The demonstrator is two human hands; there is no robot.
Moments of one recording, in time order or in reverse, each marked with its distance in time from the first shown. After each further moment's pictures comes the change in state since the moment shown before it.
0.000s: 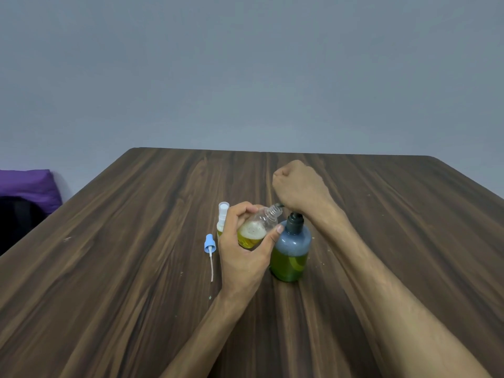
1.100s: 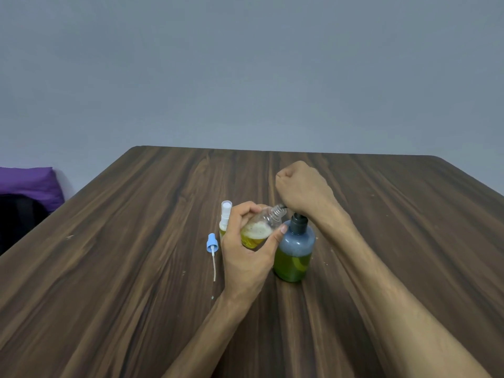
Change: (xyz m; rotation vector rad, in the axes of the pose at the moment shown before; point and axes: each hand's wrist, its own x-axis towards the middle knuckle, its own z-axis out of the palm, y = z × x) left_hand 0.000 -0.002 0.001 -0.012 0.021 0.007; right_hand 0.000 0.002 0.002 0.006 -0.030 -0.008
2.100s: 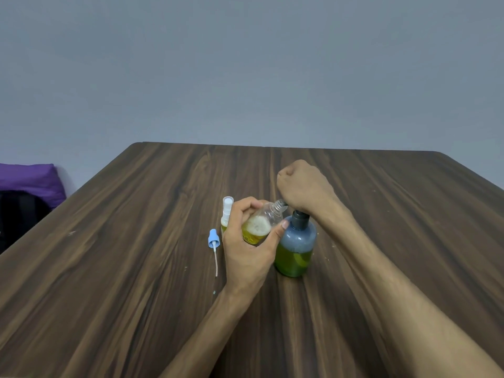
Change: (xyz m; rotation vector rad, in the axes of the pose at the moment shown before) left_hand -0.001 -0.001 -0.002 0.017 -0.009 -0.012; right_hand 0.000 0.002 0.002 -0.021 -0.016 0.019
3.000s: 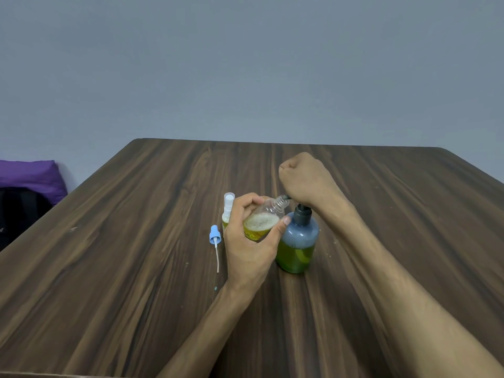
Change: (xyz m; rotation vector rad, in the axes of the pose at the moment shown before) left_hand 0.001 0.002 0.002 -0.002 -0.008 -0.011; right_hand 0.003 0.001 -0.001 0.043 0.017 -0.030
